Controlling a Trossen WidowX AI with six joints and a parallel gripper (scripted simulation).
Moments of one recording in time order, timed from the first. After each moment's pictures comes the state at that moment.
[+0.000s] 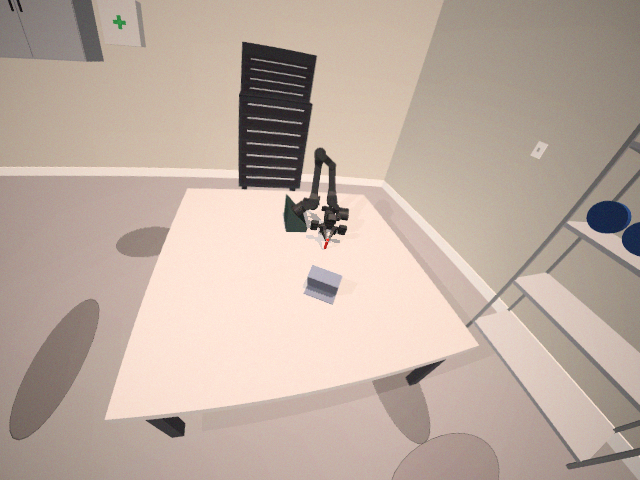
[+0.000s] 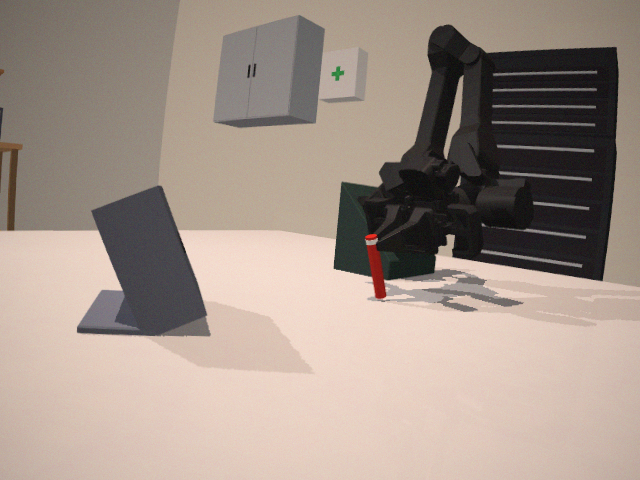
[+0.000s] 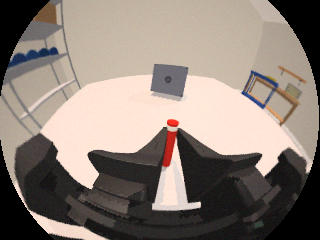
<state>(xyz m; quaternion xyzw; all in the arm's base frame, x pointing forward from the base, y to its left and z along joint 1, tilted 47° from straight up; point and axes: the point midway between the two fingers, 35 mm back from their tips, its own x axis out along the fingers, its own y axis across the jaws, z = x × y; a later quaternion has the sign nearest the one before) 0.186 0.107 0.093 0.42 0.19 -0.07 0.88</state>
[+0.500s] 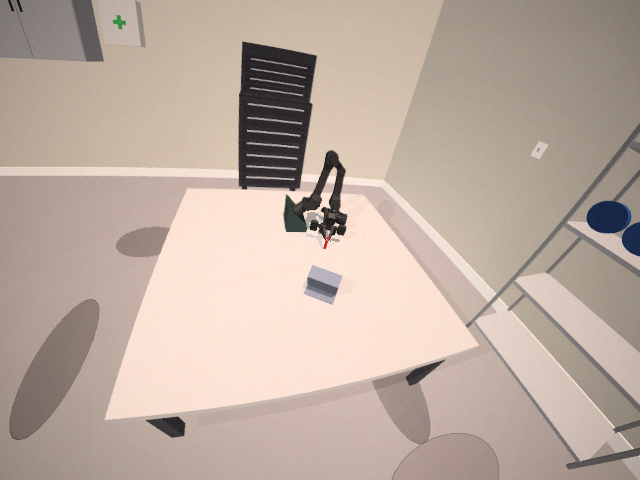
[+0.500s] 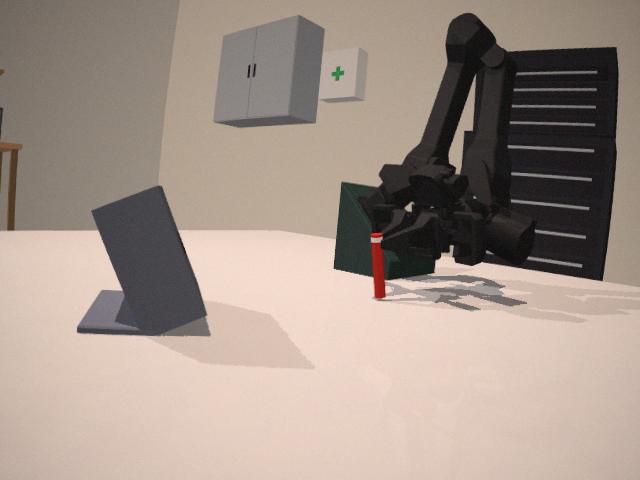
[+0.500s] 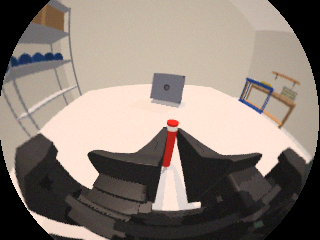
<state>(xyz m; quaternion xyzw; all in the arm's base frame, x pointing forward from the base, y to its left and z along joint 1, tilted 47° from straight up) 0.177 0.109 0.092 0.41 0.13 -0.10 0.89</state>
